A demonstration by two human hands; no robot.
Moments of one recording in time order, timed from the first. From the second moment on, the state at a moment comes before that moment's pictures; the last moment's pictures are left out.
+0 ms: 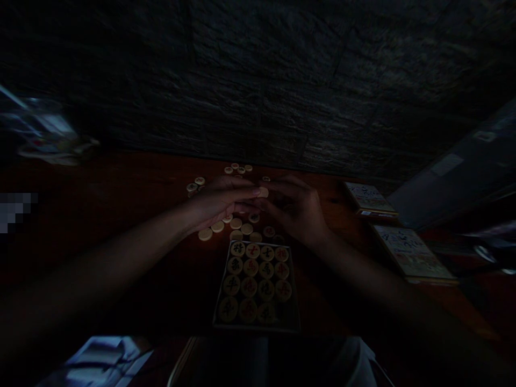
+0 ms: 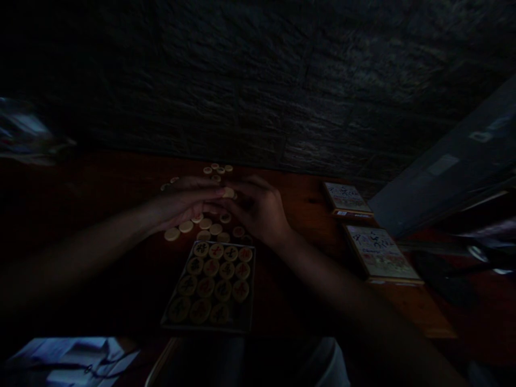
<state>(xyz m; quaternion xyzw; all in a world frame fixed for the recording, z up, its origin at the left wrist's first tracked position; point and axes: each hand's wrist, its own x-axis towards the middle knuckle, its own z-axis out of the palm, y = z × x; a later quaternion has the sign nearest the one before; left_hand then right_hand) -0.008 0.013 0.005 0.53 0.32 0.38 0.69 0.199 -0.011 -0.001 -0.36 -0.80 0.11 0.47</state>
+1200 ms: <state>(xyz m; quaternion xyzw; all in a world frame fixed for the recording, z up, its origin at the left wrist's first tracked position) -0.005 0.013 0.001 0.67 0.34 0.44 0.50 0.190 -0.019 0.003 -0.47 -0.62 0.37 0.50</state>
